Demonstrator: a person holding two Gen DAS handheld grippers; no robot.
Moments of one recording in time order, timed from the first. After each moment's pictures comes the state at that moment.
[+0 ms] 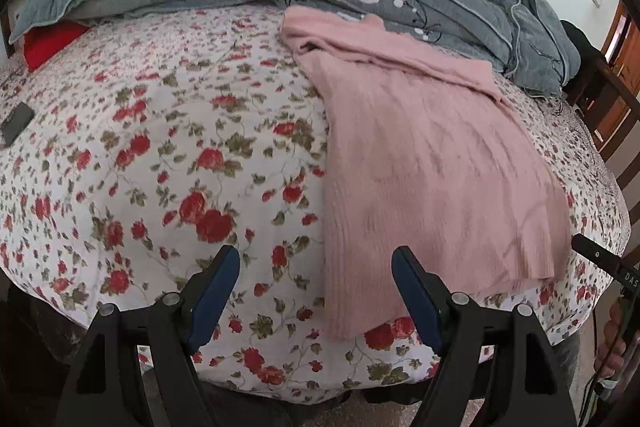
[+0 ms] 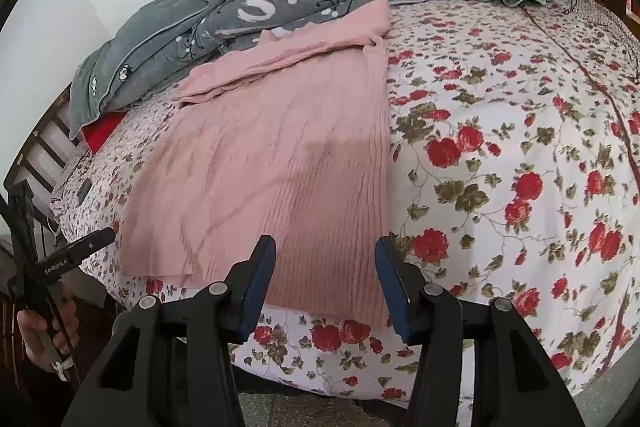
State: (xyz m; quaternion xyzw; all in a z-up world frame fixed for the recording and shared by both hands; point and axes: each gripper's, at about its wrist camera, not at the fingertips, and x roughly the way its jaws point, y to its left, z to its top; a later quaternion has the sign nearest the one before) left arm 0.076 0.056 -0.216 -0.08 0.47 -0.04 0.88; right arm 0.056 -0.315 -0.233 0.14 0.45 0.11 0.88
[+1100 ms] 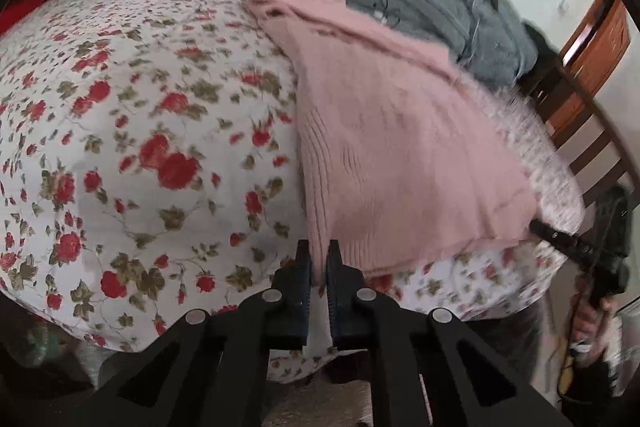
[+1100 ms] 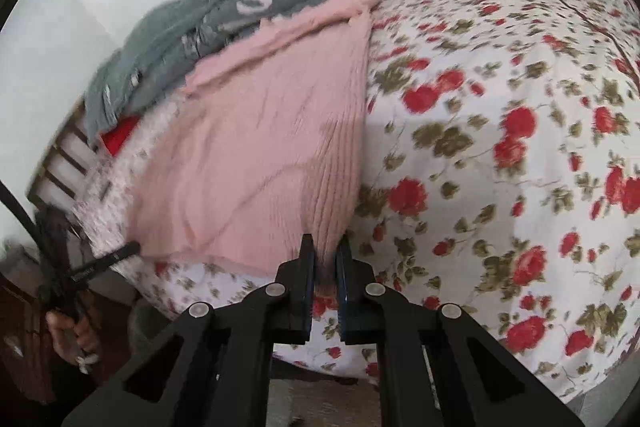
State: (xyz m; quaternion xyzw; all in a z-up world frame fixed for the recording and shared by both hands) left arm 0.054 0.074 -0.233 -0.15 0.47 -0.15 0.86; right arm 0.036 -0.354 -0.247 0.21 0.45 0.16 0.85
